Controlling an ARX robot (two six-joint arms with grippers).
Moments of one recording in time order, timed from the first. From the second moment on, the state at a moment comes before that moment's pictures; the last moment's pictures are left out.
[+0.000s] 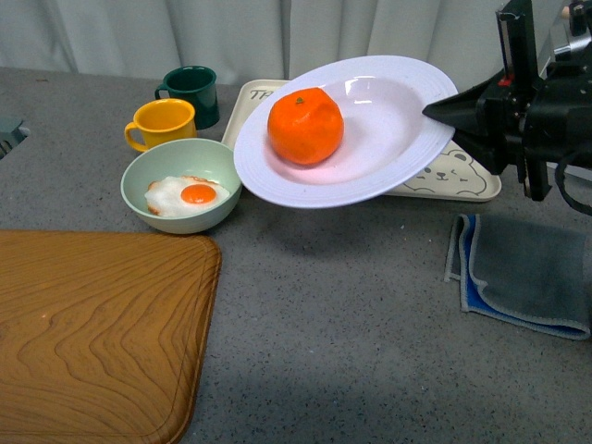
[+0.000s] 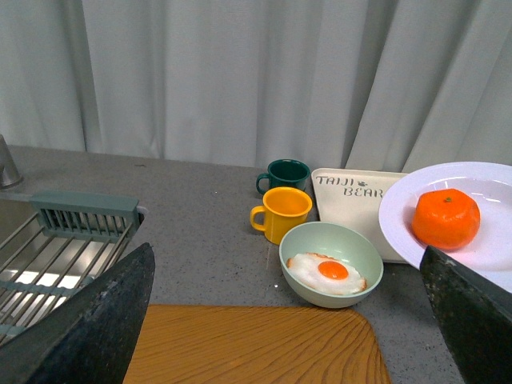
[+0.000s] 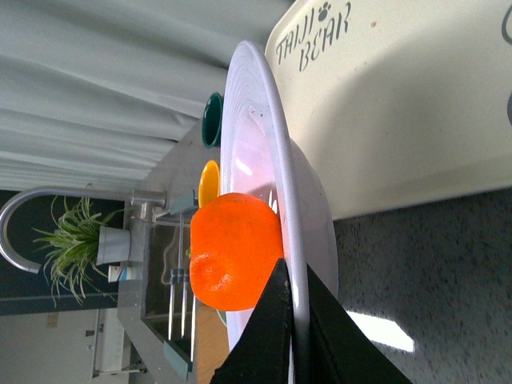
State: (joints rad) left arm 0.00 0.00 0.02 0.00 0.00 0.00; right arm 0.13 2.02 0.84 0.80 -0.58 0.98
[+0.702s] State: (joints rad) left arm 0.00 0.00 0.02 0.00 0.00 0.00; right arm 0.14 2.50 1.50 0.56 -0.57 1.05
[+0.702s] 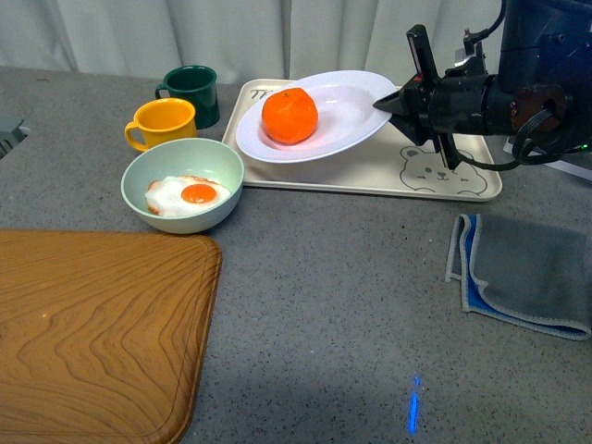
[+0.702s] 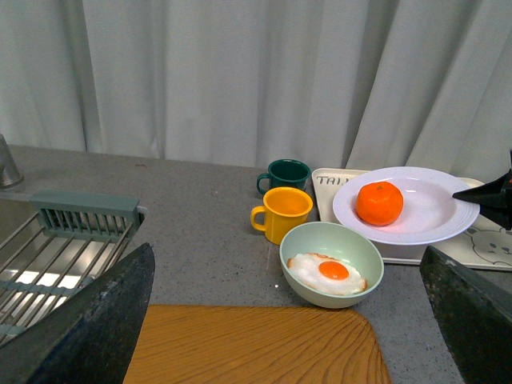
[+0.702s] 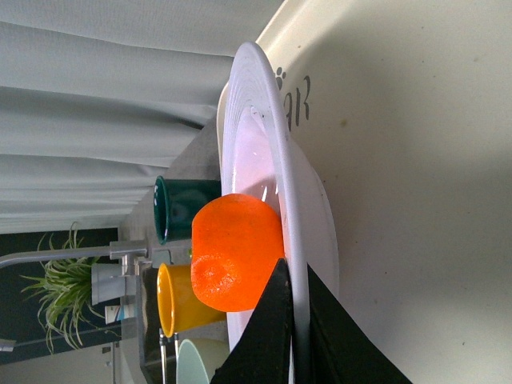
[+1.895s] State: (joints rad) left arm 0.00 0.00 0.02 0.00 0.00 0.00; right arm 0.07 1.78 0.44 1.32 0.07 0.01
